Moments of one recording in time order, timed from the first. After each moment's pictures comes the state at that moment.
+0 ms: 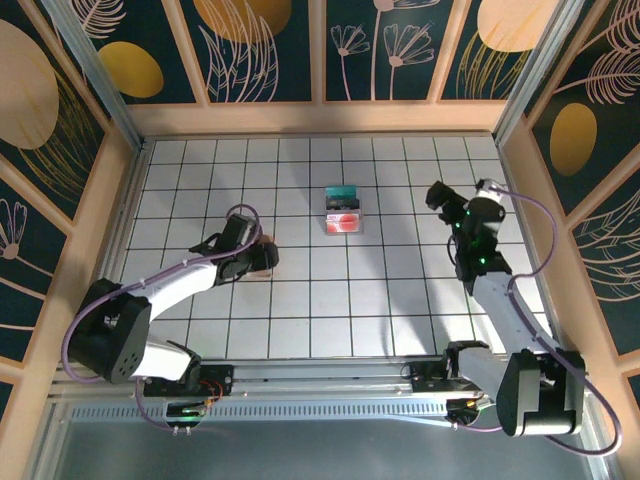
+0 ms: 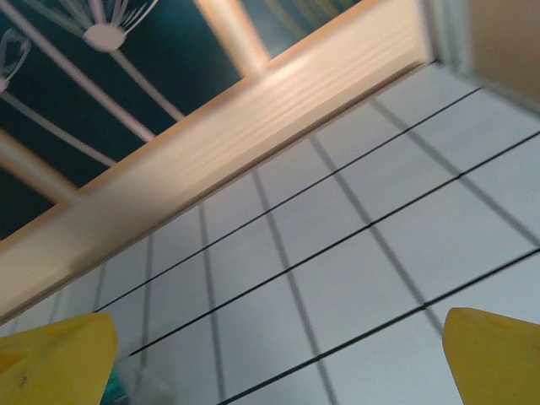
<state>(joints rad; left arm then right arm) -0.49 1.39 0.69 -0.24 -0.01 -0.57 0.06 1.05 0.61 0.15 0.06 0.54</state>
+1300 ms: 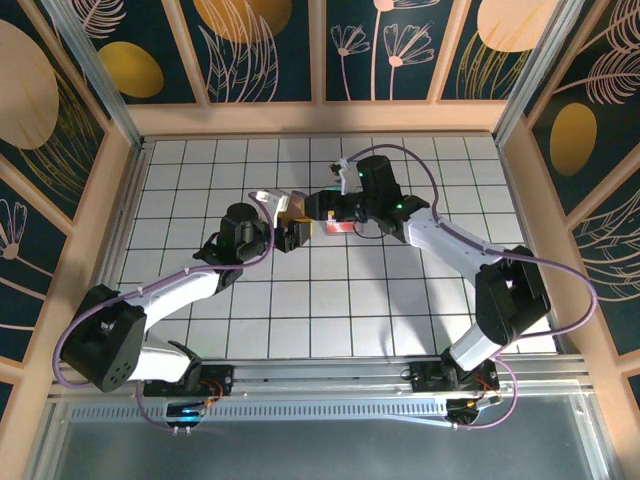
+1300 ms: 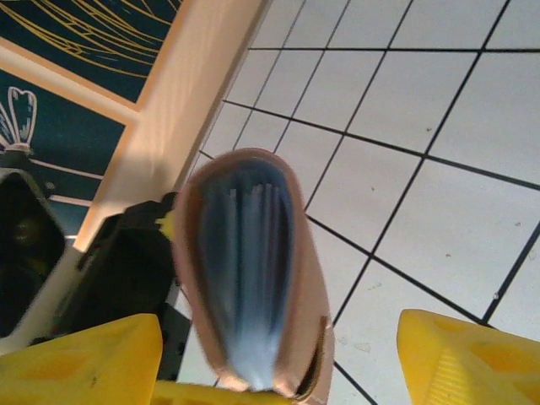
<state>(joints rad) -0.57 1.36 0.67 0.36 0.24 -0.28 0.60 1.59 1.16 -0.12 -0.58 0.55</state>
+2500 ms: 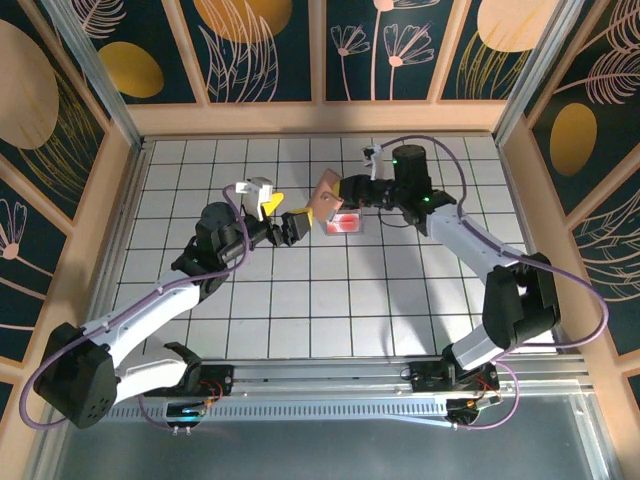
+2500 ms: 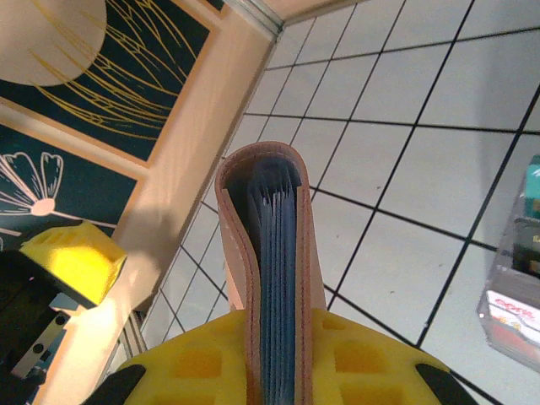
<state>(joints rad) -0.57 1.15 0.70 0.35 0.28 -0.39 0.39 1.52 1.12 -0.06 -0.71 0.54</state>
